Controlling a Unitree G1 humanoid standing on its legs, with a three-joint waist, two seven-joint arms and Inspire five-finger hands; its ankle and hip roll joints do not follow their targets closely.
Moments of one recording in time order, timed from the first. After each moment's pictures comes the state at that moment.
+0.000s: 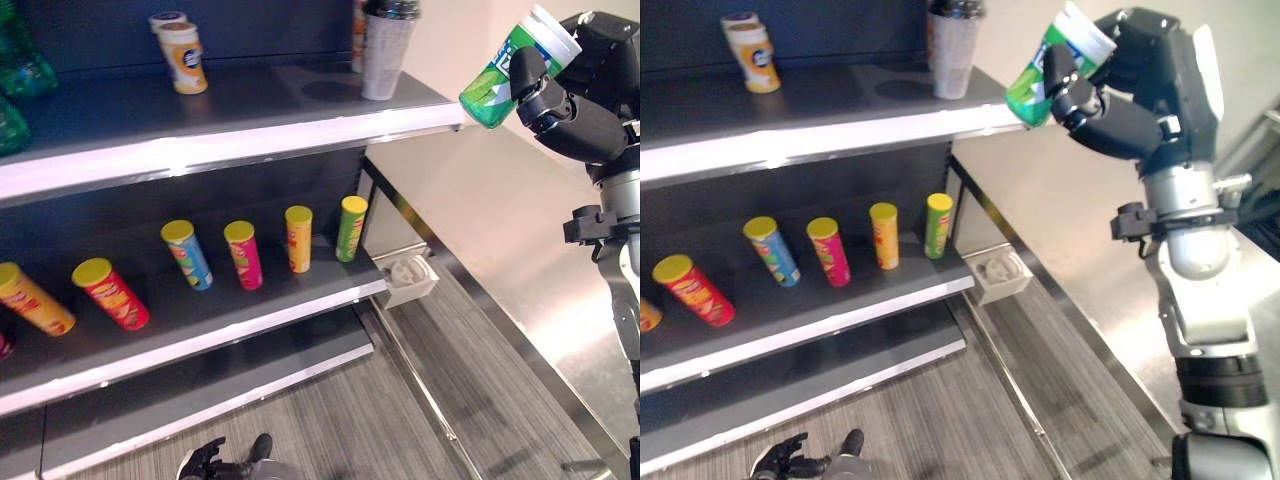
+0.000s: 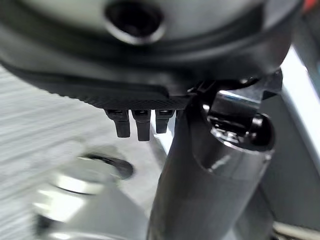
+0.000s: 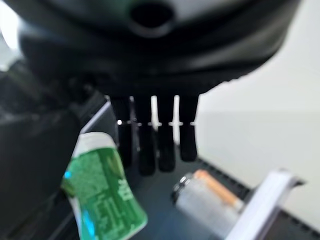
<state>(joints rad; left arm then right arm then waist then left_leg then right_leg) 0.14 0.28 -0.04 0.98 -0.12 -0.03 0.05 -0.49 -0.93 -0.08 -0.08 0.43 -0.18 -0.07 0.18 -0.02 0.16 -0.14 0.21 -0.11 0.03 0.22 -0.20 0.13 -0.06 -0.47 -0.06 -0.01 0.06</state>
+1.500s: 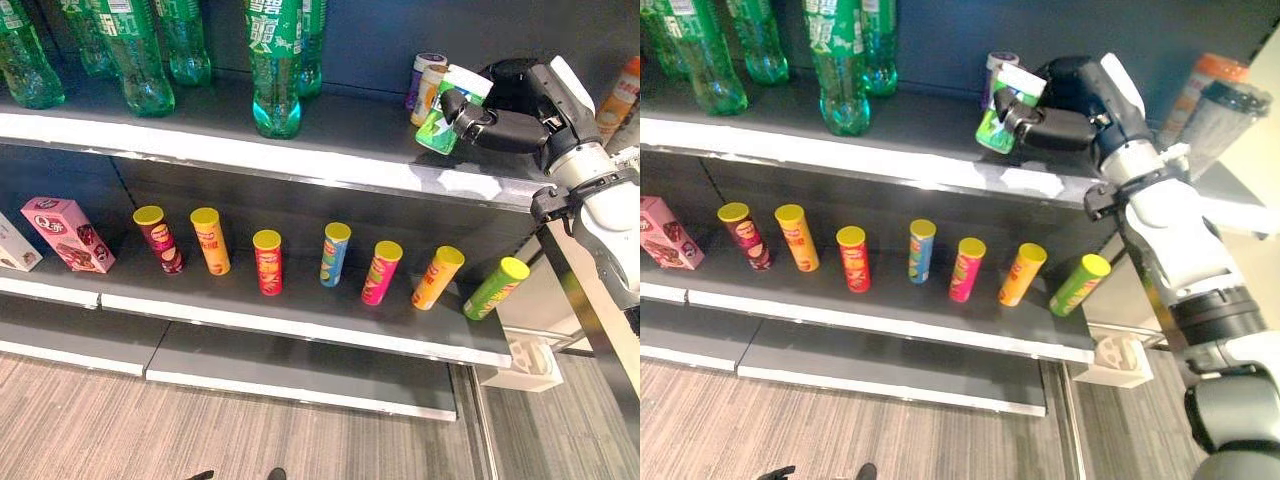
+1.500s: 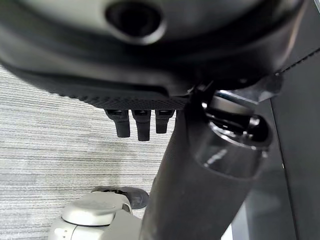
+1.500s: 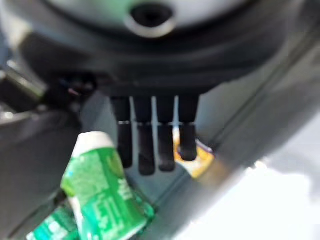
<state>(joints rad) 0.19 0.29 -0.08 1.03 -0.10 -0.02 0.06 -0.82 -1.04 0.37 0.28 0.53 -0.09 0.02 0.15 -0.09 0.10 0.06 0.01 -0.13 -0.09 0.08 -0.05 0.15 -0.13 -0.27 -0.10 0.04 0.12</state>
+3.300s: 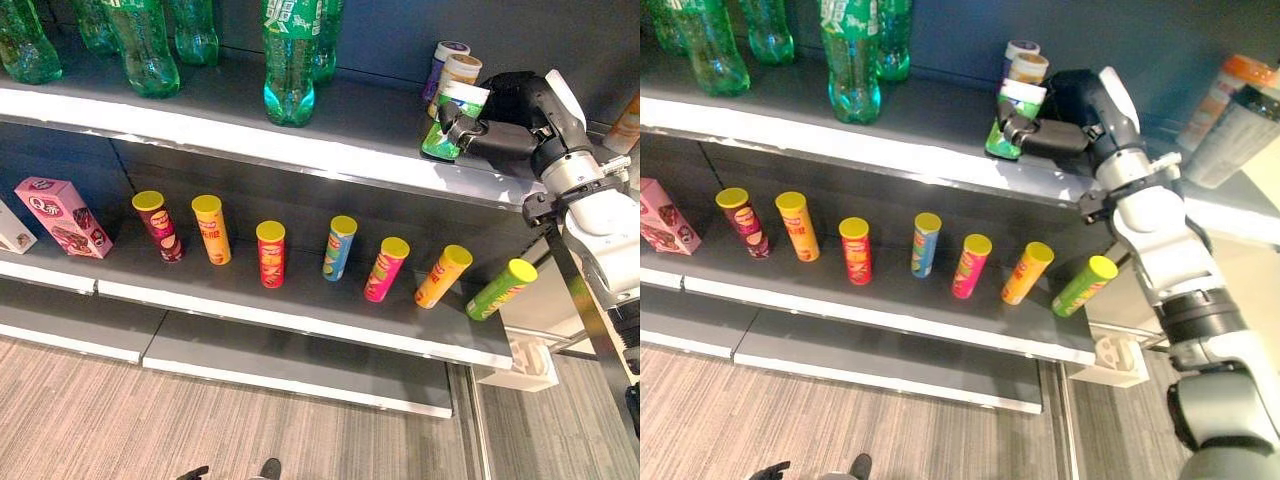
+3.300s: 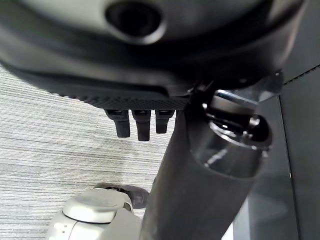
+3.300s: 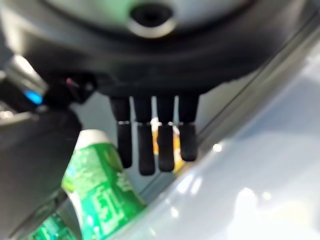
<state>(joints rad) 0.19 0.30 -0.08 1.01 -0.14 -0.02 0.08 -0.82 -0.97 0.34 0.34 0.40 -0.08 -0.04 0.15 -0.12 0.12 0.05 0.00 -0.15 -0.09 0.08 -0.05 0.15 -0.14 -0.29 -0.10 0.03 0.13</state>
